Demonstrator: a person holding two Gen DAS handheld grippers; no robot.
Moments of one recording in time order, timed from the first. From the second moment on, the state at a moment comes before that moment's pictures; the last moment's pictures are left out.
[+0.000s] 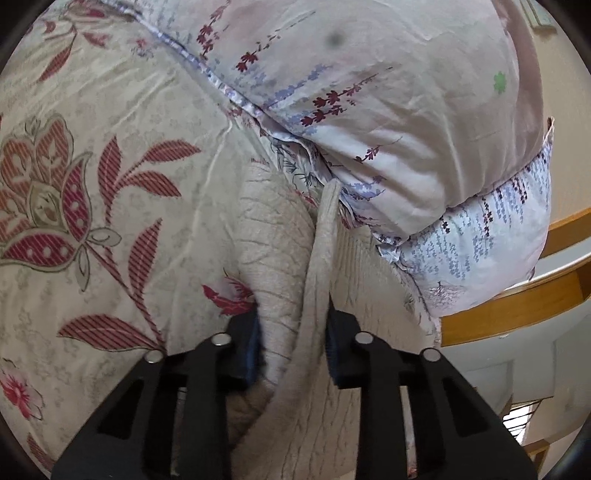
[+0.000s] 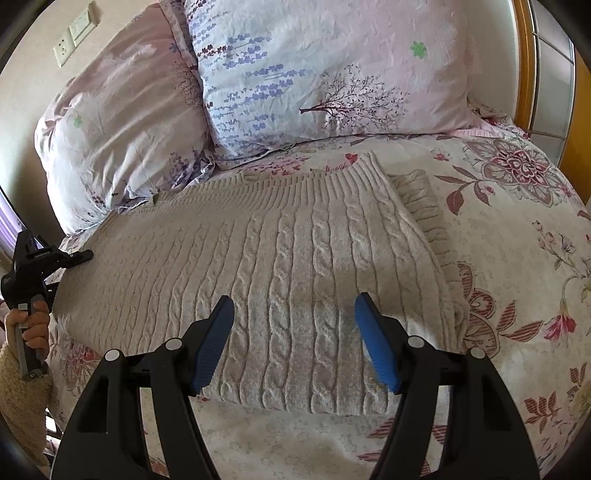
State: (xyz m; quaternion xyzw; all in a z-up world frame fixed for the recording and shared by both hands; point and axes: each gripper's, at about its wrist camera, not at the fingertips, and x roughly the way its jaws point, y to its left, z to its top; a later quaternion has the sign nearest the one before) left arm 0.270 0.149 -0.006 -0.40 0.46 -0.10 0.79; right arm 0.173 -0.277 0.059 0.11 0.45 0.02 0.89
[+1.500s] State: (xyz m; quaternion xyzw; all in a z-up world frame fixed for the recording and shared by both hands) left arm 0.299 -0.104 0.073 -0.32 0.43 -0.38 0.75; right arm 0.143 -0.410 0.082 0.33 0.37 0.05 0.87
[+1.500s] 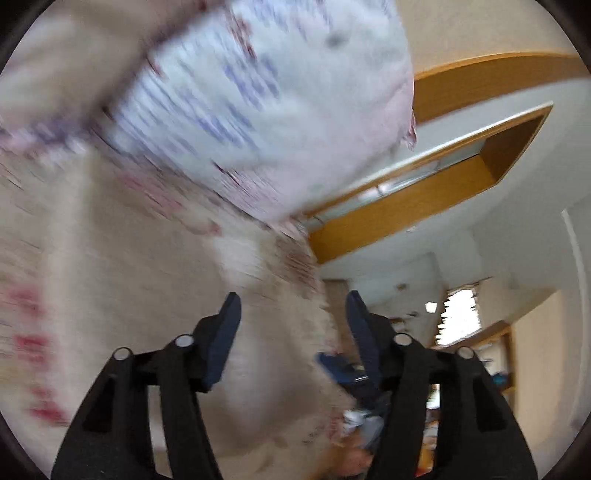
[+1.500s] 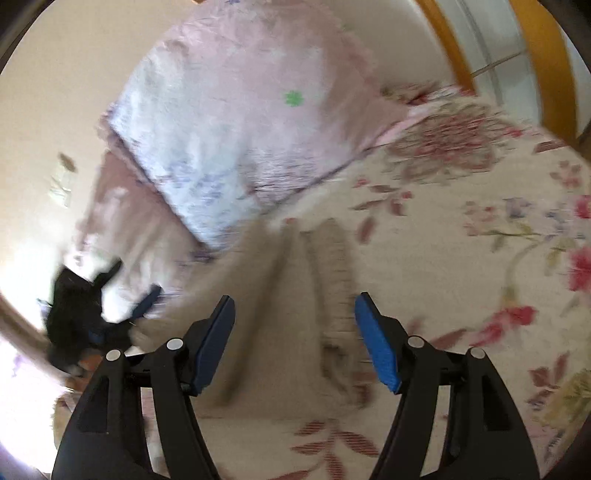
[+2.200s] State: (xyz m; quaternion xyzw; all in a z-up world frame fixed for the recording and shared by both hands) left arm 0.299 -0.045 0.010 -0.22 0.50 -0.25 0.80; right arm 0.248 -0.382 0.028 0.37 0.49 0.12 0.78
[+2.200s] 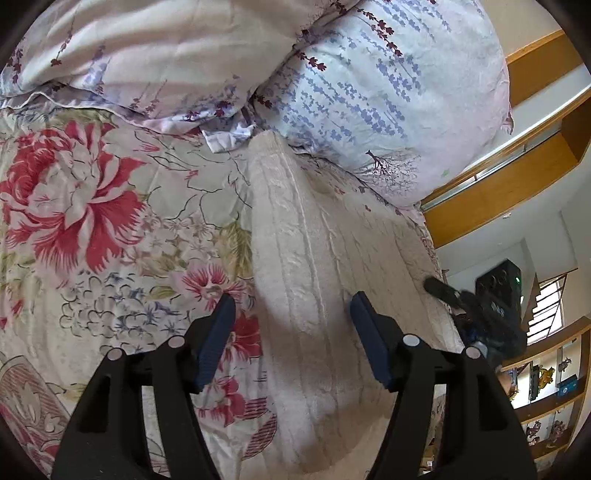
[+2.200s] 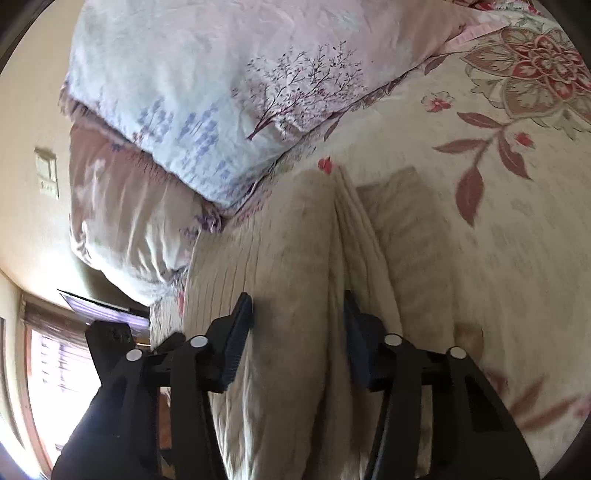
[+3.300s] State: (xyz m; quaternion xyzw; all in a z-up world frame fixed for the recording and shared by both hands) left arm 0.275 -0.073 0.004 -0.19 0.50 -0.31 0.78; right arm 0.199 -0.431 0.052 0.27 0.43 -0.04 0.86
